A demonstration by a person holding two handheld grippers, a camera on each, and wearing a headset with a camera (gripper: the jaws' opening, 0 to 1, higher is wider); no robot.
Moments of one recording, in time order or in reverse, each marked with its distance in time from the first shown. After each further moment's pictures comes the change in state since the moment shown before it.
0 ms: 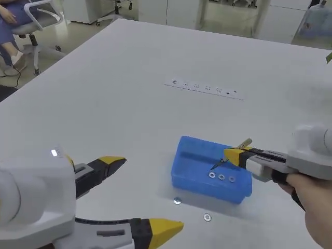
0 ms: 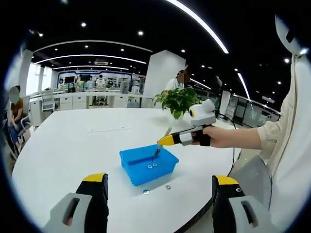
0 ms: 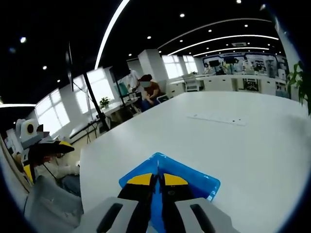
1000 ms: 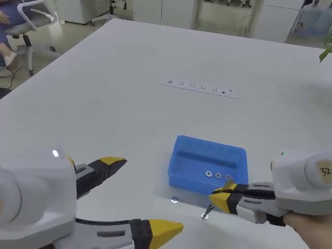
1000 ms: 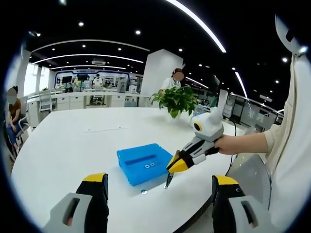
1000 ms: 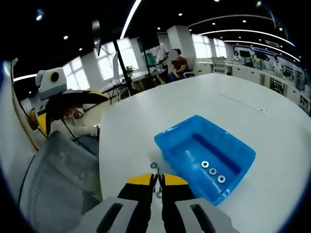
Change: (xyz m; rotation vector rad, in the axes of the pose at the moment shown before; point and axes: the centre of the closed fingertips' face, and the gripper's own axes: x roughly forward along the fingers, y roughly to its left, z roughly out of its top) left arm 0.003 -0.003 -0.001 0.008 0.008 -0.023; right arm -0.005 0.049 -0.075 -0.176 0.270 0.160
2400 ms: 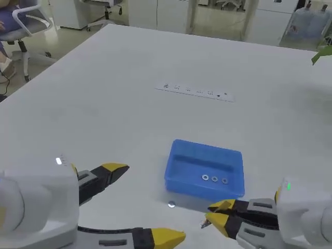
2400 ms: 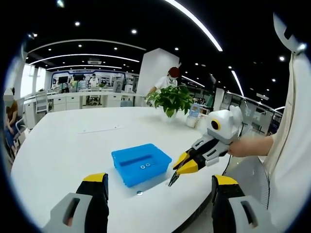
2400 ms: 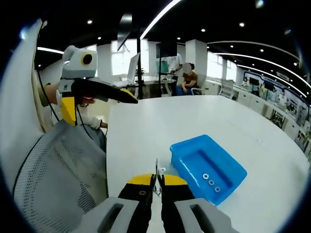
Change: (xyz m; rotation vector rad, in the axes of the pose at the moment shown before) left arm 0.006 -0.010 0.000 0.014 0.008 -0.033; right arm -0.030 0.034 0.014 -0.221 -0.072 -0.056
